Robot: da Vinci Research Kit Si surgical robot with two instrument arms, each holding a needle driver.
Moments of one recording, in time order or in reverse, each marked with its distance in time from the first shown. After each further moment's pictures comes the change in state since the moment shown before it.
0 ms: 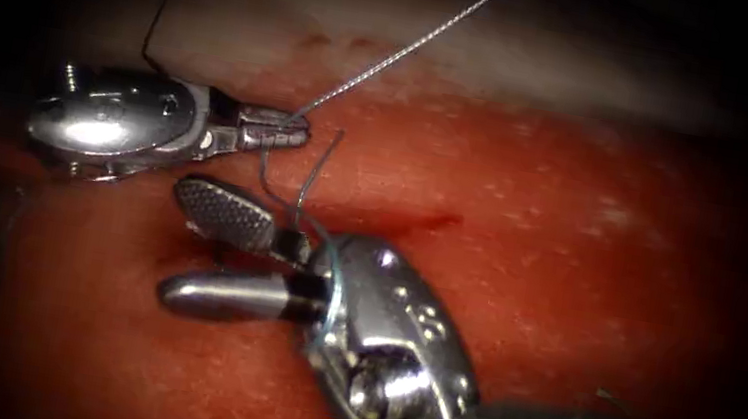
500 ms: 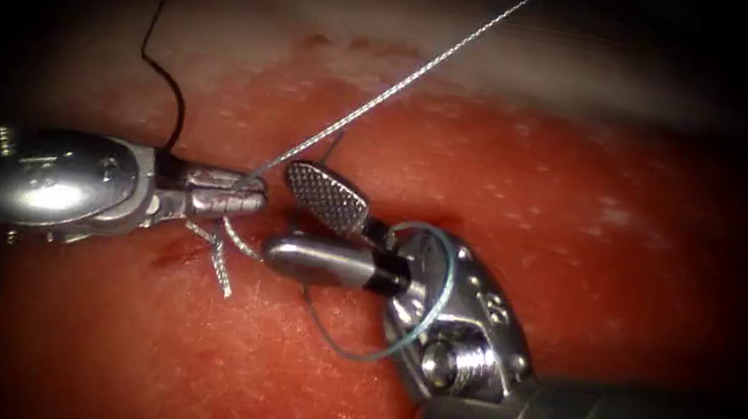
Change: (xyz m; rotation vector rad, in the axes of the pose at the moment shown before) right arm -0.001 0.005 -0.004 -0.274 0.007 -0.008; left arm 0.002 0.005 -0.003 0.007 0.001 -0.036
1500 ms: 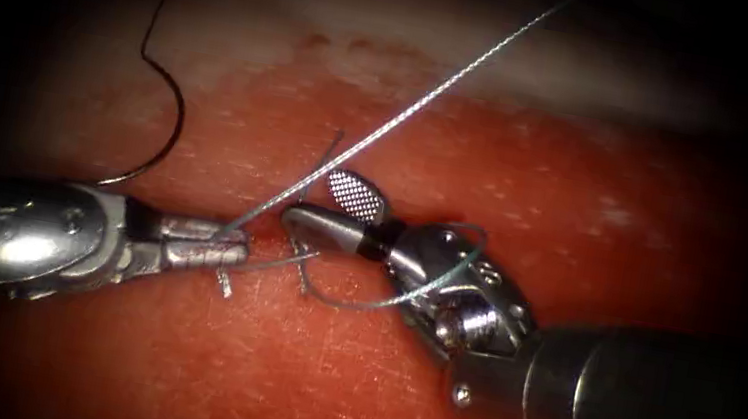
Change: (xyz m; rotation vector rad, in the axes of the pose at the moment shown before) right arm -0.002 0.005 0.001 -0.472 -0.270 -0.013; left arm 0.003 0.004 -0.002 -0.027 0.010 -0.037
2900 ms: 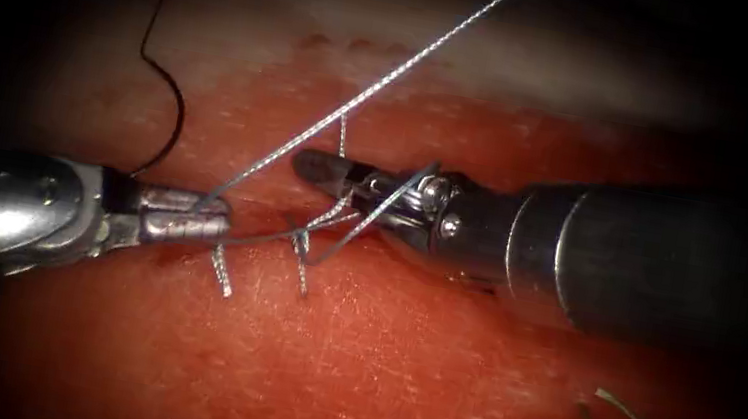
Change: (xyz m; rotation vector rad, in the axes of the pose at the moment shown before) right arm 0.000 0.001 0.004 -0.084 -0.193 0.496; left arm 0.002 -0.001 -0.002 0.020 -0.019 -0.004
